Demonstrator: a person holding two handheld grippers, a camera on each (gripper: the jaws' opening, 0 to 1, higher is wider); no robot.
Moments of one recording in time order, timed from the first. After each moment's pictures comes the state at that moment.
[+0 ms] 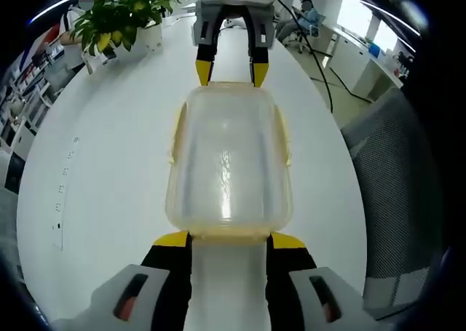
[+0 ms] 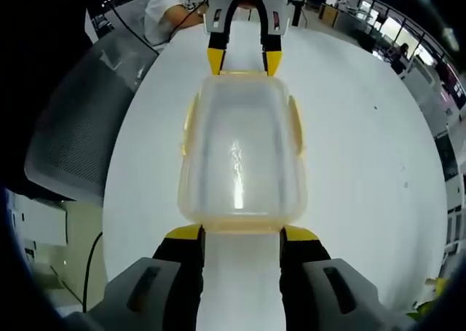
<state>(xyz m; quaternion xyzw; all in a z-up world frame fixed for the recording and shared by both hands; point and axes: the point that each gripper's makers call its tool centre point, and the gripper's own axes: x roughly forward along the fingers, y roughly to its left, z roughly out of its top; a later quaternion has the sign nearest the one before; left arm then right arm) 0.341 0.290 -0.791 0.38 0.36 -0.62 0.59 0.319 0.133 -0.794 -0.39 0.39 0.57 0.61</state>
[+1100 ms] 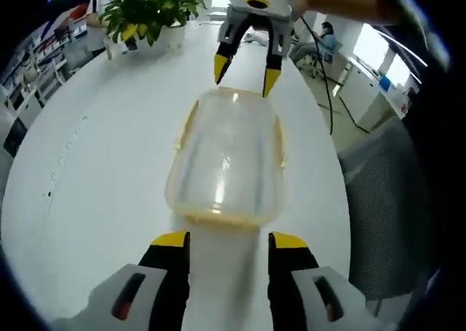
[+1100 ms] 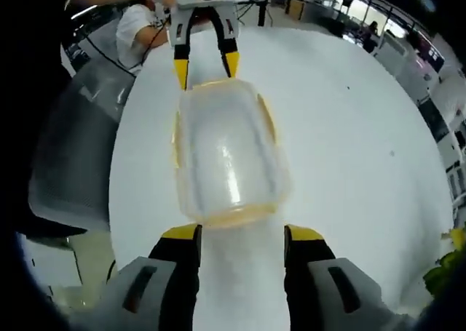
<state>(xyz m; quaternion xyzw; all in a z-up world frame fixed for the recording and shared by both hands) 0.333 0.300 -0.782 0.26 0.40 -0.60 0.65 0.323 0.119 -0.773 -0.28 0.43 0.51 0.69</state>
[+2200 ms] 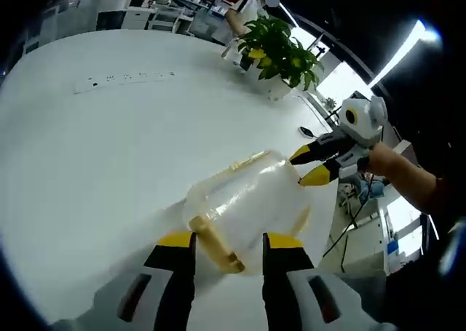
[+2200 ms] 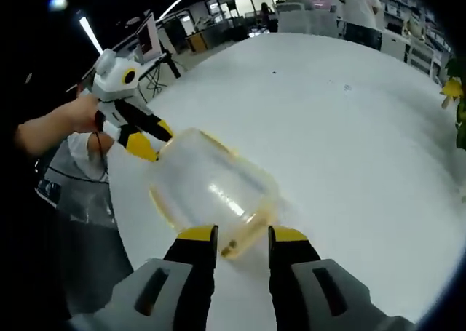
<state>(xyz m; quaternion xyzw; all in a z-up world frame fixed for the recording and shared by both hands) 0.344 0.287 -0.780 -0.04 0.48 -0.42 0.77 0.320 0.139 -0.770 0.00 0.47 0.38 0.80</state>
